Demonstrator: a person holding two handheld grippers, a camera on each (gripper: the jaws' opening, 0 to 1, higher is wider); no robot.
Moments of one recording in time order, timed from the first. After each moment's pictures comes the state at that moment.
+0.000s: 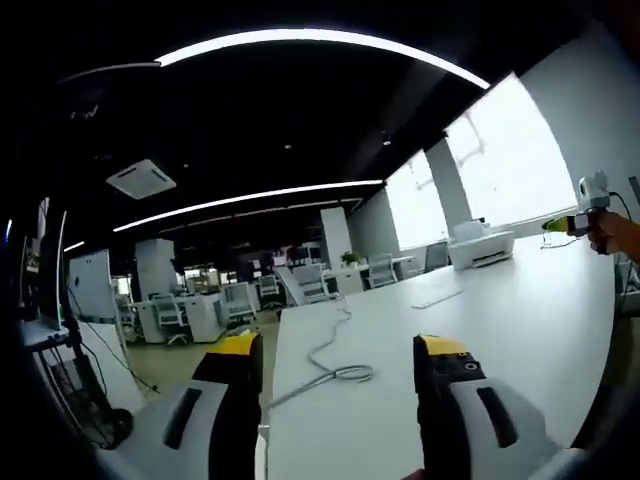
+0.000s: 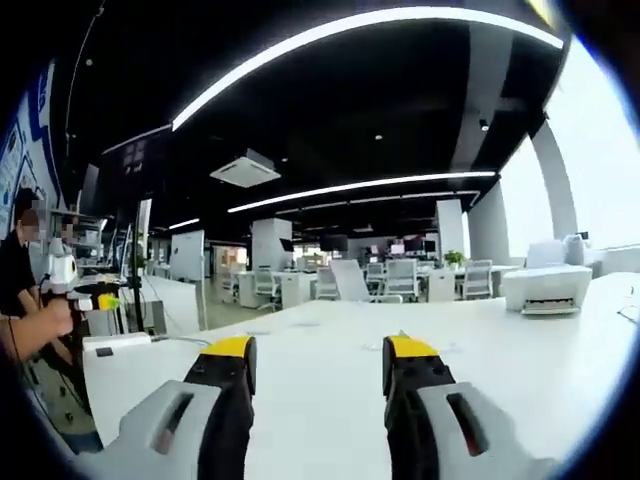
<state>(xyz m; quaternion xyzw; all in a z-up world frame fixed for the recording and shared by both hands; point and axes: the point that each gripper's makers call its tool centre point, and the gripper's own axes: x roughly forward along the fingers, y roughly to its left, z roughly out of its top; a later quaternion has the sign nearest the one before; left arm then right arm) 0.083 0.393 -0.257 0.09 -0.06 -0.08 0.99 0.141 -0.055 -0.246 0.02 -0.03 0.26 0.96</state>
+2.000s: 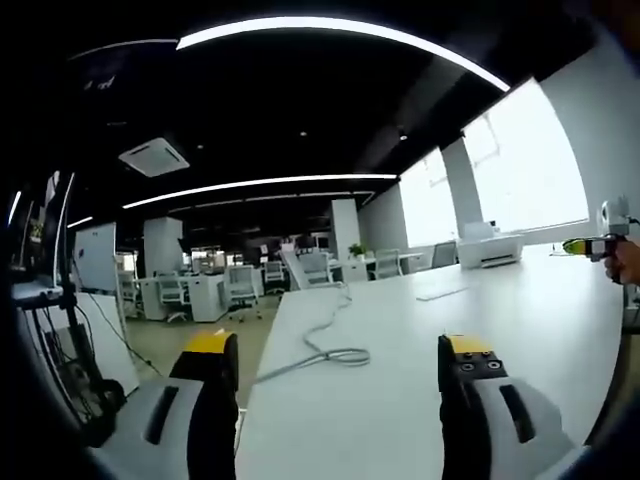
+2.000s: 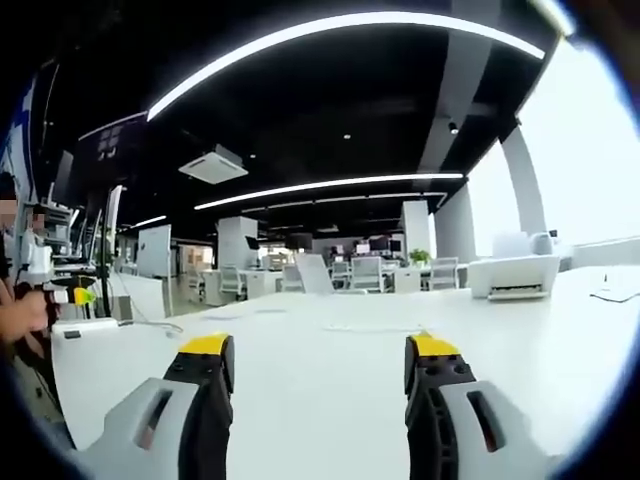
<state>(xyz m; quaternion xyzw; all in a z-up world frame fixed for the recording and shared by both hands) 0.098 0.393 -0.290 0.04 -0.04 -0.06 1.00 0.135 -0.074 -0.287 0.02 -0.03 0.19 0.98</state>
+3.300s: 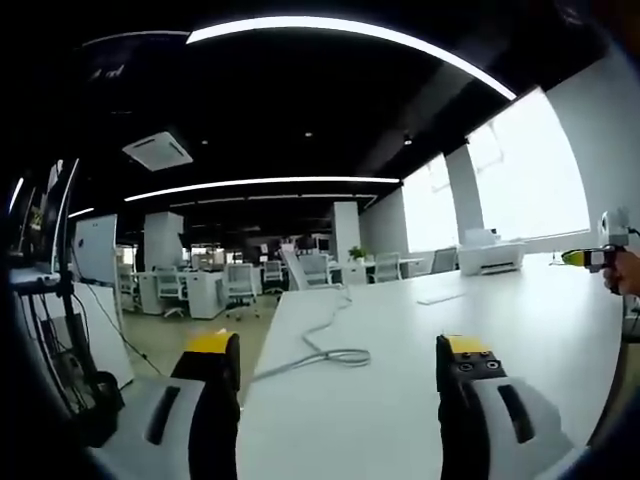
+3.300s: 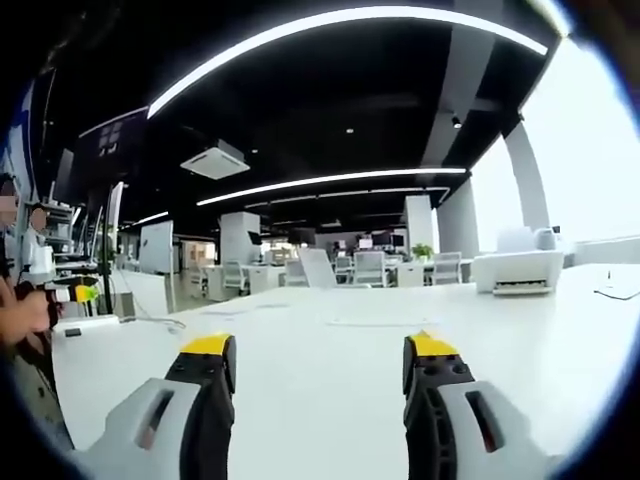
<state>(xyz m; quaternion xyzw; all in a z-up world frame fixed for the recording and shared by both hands) 0.100 0.398 -0.295 0.03 -0.05 -0.06 1.00 0.148 -0.071 -0.298 0.02 -0.02 0.19 0.98</state>
